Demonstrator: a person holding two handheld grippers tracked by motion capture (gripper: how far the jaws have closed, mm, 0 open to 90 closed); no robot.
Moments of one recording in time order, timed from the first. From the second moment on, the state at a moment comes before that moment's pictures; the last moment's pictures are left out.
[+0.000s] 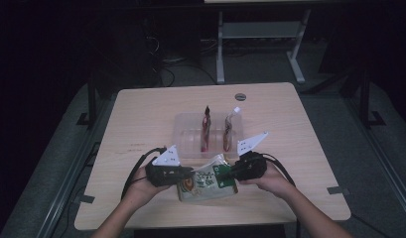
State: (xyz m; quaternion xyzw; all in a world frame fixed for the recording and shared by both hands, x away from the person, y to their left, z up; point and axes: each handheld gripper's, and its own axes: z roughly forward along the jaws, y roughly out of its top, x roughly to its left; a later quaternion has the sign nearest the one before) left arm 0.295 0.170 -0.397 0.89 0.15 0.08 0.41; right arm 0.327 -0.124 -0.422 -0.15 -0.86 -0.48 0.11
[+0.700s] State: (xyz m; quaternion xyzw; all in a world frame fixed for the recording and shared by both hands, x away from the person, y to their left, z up) left arm 0.301 0.158 -0.407 0.90 0.17 0.06 0.39; right arm 0.321 -0.123 -0.407 -0.13 -0.84 -0.51 0.12
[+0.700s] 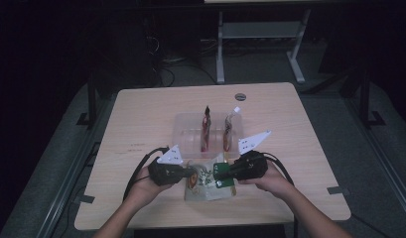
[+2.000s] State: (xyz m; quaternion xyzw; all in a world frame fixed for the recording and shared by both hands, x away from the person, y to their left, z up) left arm 0.289 0.170 -0.422 0.91 0.19 0.01 0.38; right arm 0.323 -0.144 -0.353 -0.11 -0.83 -0.55 0.04
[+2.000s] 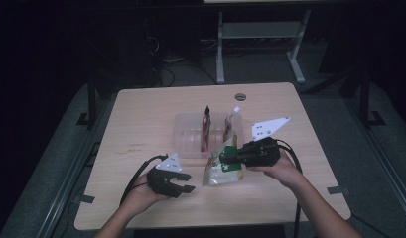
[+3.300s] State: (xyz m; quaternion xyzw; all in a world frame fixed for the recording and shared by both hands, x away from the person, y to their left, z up) left arm 0.292 0.181 -0.425 0.91 0.20 0.01 0.37; right arm 0.394 -0.155 -0.311 -0.15 -0.83 -0.53 -0.02
